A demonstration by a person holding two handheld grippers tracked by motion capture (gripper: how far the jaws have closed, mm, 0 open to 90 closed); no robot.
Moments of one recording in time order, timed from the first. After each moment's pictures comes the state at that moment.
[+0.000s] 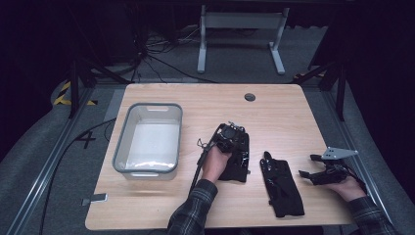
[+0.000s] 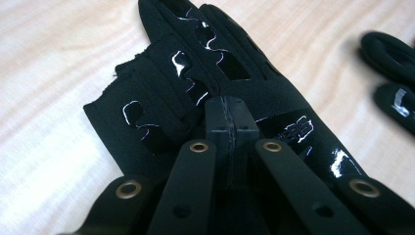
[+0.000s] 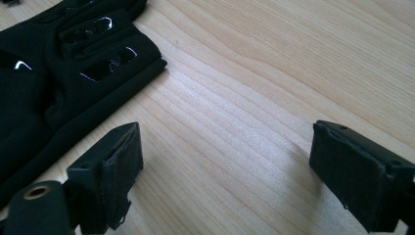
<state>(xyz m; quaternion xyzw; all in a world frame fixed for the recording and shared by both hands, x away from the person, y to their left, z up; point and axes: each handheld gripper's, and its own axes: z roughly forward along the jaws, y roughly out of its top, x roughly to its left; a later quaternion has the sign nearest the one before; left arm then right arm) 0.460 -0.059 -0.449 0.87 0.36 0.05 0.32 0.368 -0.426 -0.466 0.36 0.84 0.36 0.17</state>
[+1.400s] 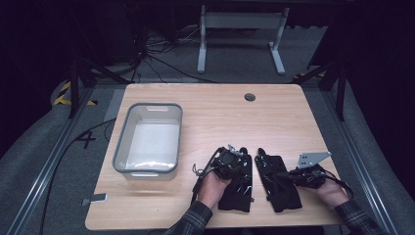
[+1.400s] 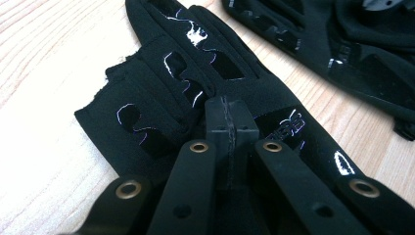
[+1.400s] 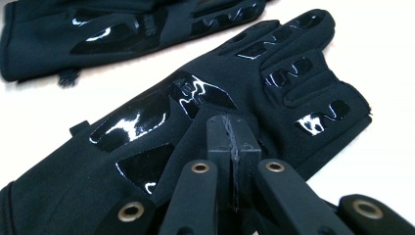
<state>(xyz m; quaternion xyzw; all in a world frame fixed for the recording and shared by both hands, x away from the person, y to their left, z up) 0.383 -0.046 -0.455 0.87 0.35 0.01 0.35 0.358 -0.346 -0.454 0.23 0.89 0.38 0.08</state>
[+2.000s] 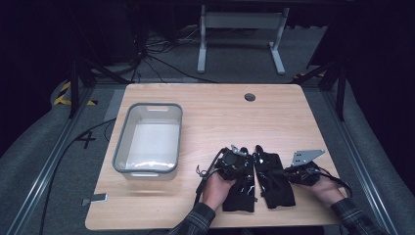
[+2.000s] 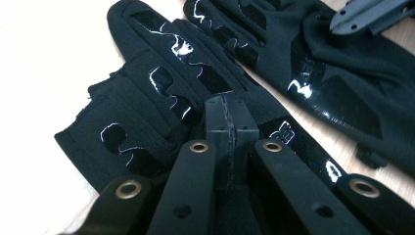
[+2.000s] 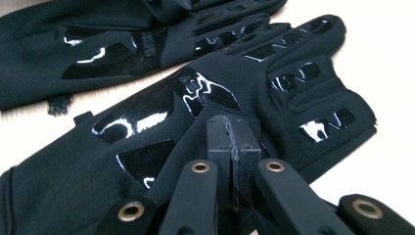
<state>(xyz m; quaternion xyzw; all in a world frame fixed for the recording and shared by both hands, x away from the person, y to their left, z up) 0.383 -0.058 -0.458 0.86 0.35 0.01 0.37 0.364 -0.332 -0.453 0.22 0.90 0.37 0.08</state>
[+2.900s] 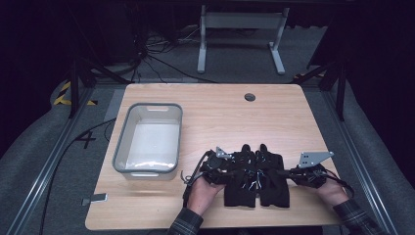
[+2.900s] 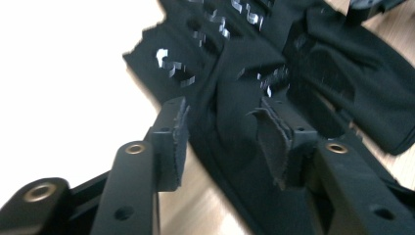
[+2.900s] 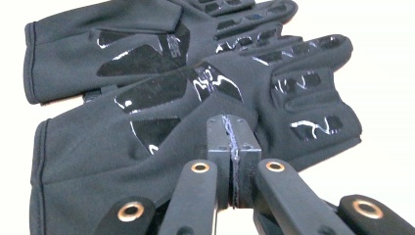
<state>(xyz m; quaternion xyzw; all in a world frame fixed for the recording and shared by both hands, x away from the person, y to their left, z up) 0.362 -0.011 -0.449 0.85 0.37 0.02 0.38 0.354 -0.347 -0.446 0.23 0.89 0.38 0.10</state>
